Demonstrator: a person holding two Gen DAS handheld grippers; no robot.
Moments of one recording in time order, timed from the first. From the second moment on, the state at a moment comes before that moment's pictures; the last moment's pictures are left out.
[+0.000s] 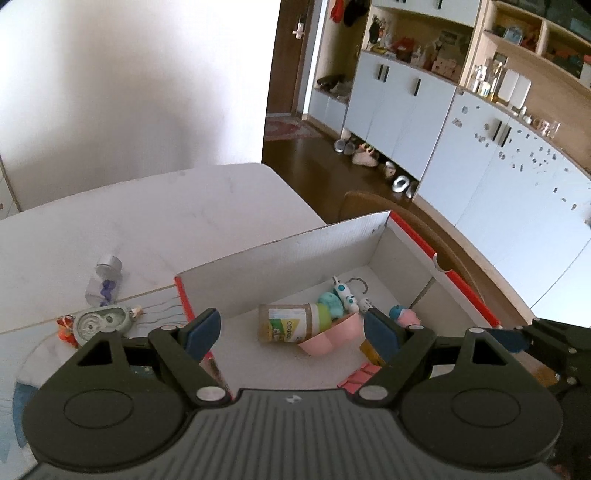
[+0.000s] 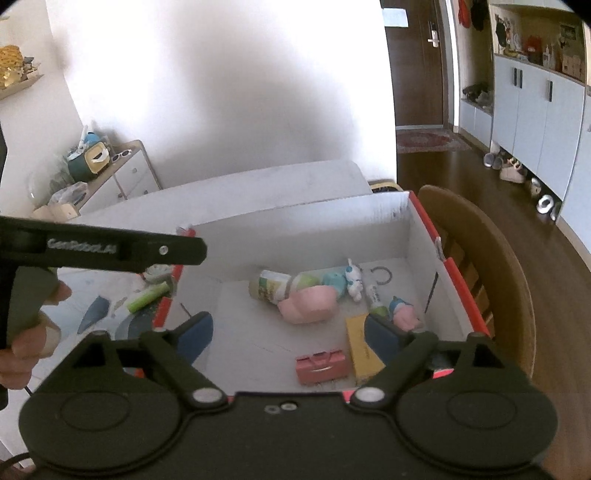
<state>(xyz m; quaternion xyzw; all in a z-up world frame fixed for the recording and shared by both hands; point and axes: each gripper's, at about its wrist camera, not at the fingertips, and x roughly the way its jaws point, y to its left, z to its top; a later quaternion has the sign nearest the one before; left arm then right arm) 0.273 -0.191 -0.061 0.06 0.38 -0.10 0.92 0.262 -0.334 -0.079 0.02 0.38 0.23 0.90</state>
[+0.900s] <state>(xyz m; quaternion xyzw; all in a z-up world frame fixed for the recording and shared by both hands) 0.209 -0.063 -0.037 0.07 0.36 -0.12 0.92 0.207 -0.236 -0.059 0.04 0.33 0.23 0.91</state>
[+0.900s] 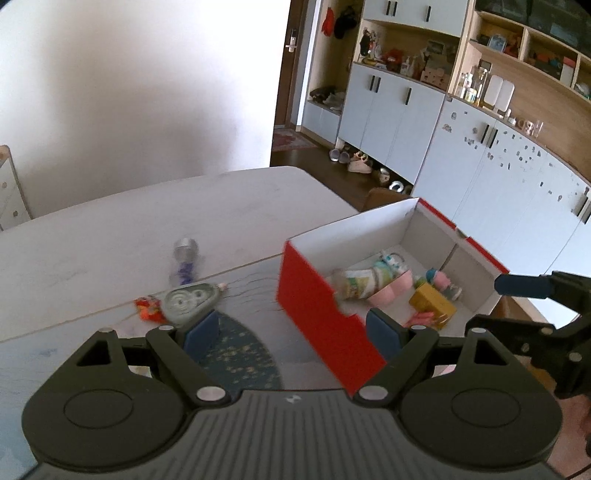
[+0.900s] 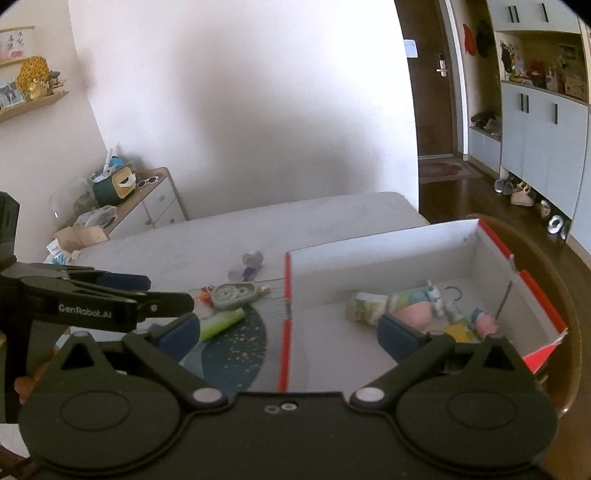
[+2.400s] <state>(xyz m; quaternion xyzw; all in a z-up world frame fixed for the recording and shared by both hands) 0.339 0.053 -0.116 0.10 0.37 -0.13 0.91 0.288 -0.042 -0.169 -0.05 0.41 0.21 0.88</state>
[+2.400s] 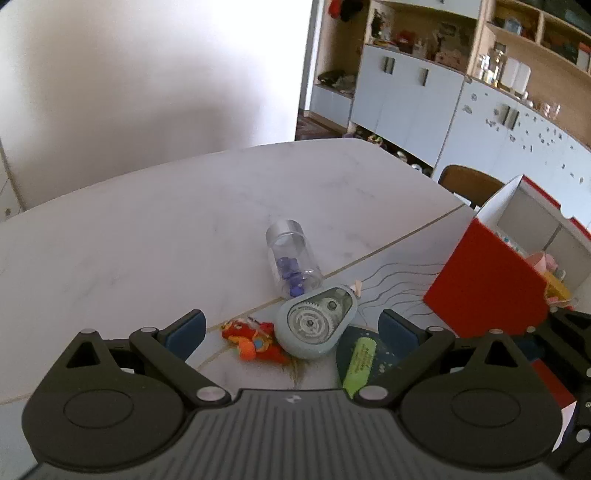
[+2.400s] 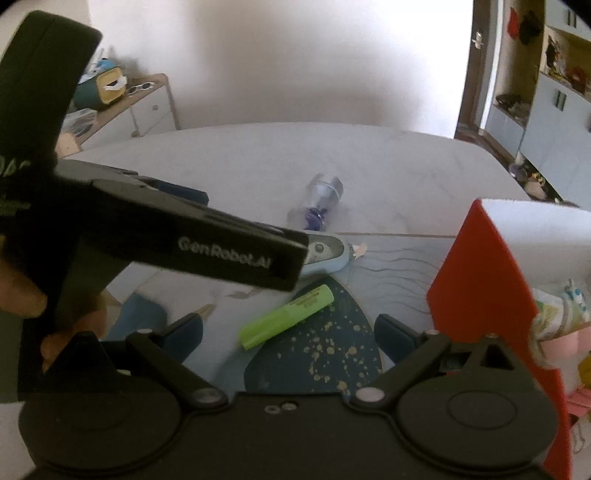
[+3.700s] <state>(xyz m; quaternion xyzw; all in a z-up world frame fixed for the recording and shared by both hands) 0.457 0.037 -0.150 0.06 0.44 -0.07 0.89 0.320 -0.026 -0.199 -0.05 0.47 0.15 0.87</state>
